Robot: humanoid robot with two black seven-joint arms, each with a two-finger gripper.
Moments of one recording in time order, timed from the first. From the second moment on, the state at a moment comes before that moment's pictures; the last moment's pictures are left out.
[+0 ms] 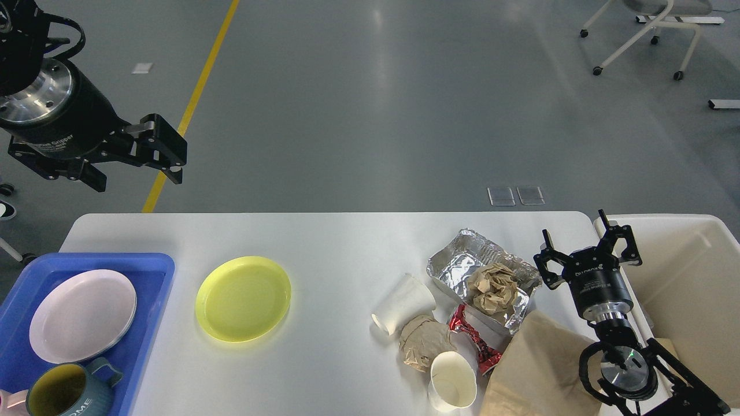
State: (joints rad) left arm -2.61 0.32 1.52 -1.59 -0.12 -0.74 0.04; right arm 0.17 -0.22 1.18 0.96 -0.13 0.33 0.39
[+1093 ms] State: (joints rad) left arm -2.27 0.25 1.47 -1.50 -0.23 -0.66 0.02; right arm 0.17 -0.22 1.18 0.96 -0.13 0.33 0.39
